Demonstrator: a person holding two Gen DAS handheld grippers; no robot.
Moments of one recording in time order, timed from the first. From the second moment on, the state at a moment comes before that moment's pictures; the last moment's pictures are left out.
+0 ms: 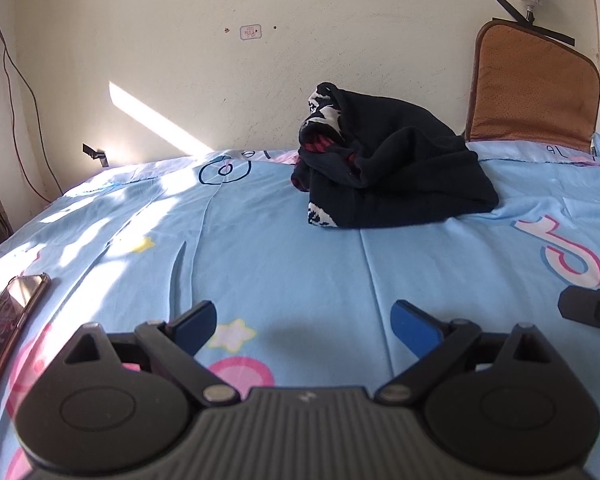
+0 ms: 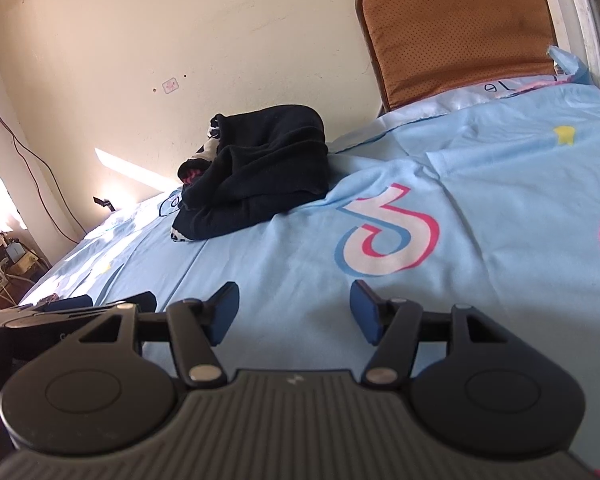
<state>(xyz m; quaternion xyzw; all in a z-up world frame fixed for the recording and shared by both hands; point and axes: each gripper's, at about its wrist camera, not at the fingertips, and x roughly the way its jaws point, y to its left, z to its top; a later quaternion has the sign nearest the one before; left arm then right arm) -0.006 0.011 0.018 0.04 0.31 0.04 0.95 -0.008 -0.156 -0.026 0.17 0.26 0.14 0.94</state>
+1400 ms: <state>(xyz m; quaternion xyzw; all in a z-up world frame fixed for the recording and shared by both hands) -0.010 0.026 0.021 -0.01 0.30 0.10 0.95 -0.018 -0.161 -0.025 0.22 0.23 0.07 0.95</state>
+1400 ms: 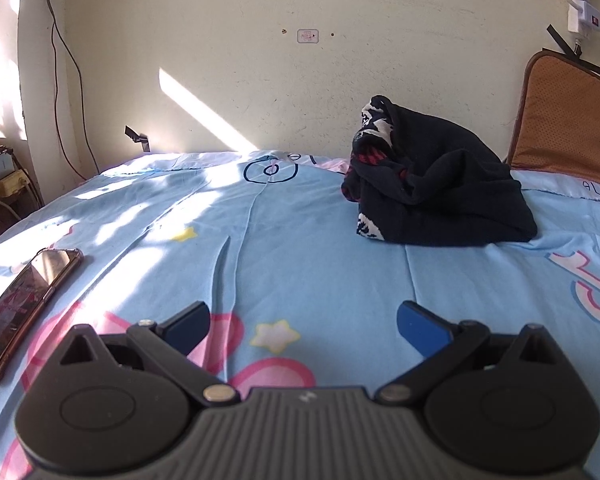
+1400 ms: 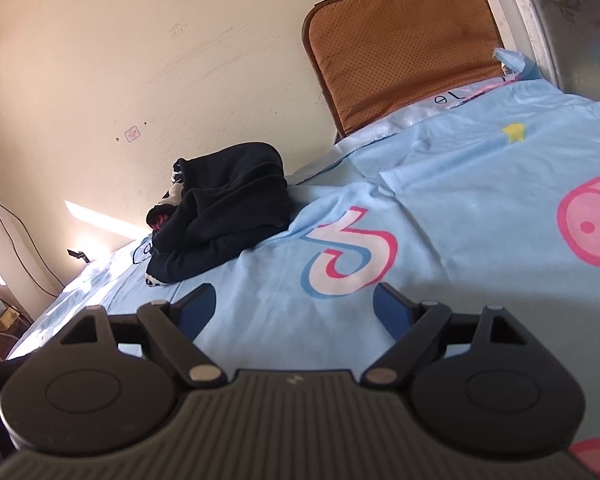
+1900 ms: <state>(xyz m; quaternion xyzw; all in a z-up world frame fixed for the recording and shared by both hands) -0.008 0.023 0.019 0.01 0.31 0.08 0.95 -0.016 -0.160 -0.025 0.21 0.24 0.08 0.94</state>
